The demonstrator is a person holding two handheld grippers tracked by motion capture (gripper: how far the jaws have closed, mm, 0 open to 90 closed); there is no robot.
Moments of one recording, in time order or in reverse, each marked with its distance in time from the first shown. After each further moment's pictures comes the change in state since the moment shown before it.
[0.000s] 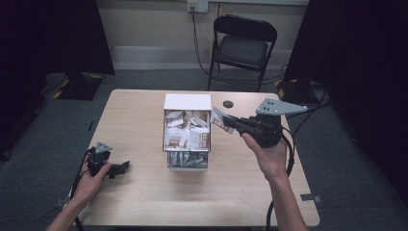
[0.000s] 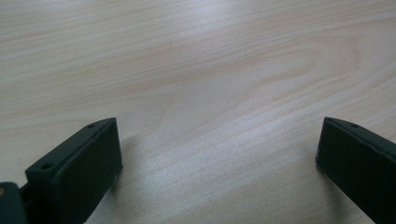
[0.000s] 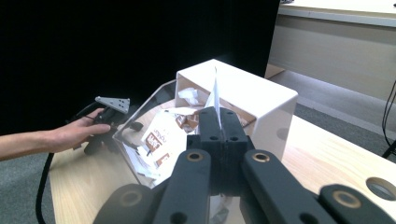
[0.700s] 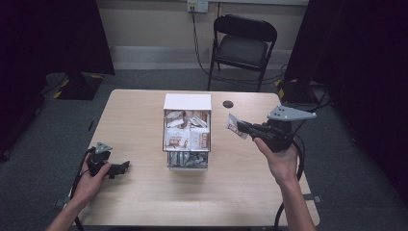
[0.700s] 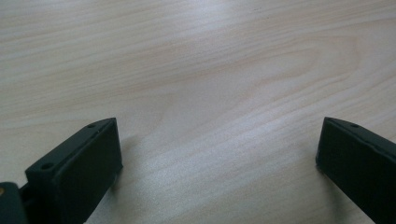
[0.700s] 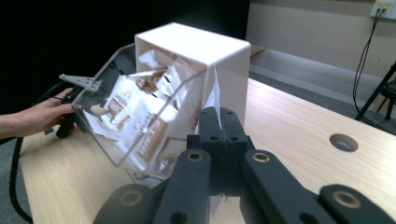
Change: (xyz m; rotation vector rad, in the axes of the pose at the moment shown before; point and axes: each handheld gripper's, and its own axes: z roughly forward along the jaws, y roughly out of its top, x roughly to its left) left arm 0.000 0.000 0.000 -0.003 0.000 -0.002; right arm -0.024 -0.029 -0.015 0.067 -0.089 0.045
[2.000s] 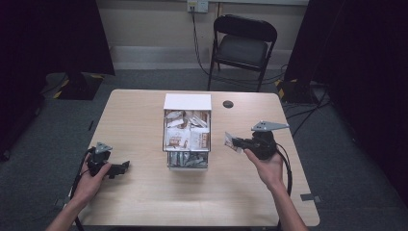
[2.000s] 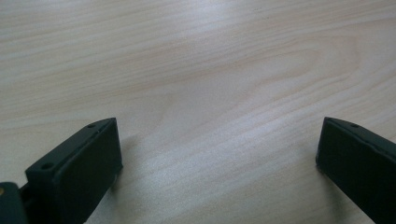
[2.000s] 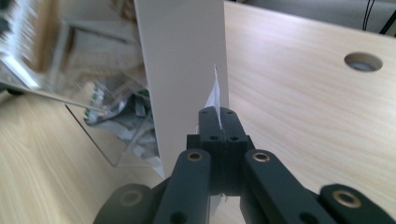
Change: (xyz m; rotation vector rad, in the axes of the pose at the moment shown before) left arm 0.000 0.000 0.000 0.002 0.000 0.000; right arm -0.030 -0.074 0.056 0.189 -0.026 0.086
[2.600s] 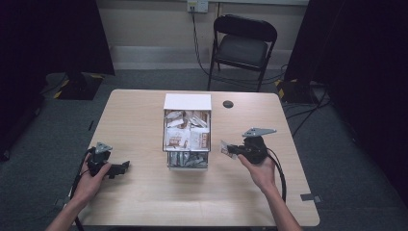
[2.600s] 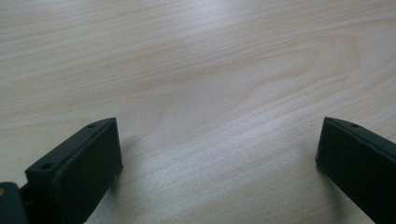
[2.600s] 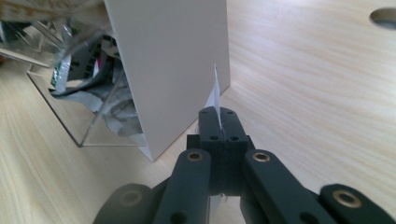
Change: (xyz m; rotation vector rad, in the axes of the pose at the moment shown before) left arm 0.000 0.000 0.000 0.001 0.000 0.002; right arm -0.006 -0.025 0.035 0.086 0.002 0.016
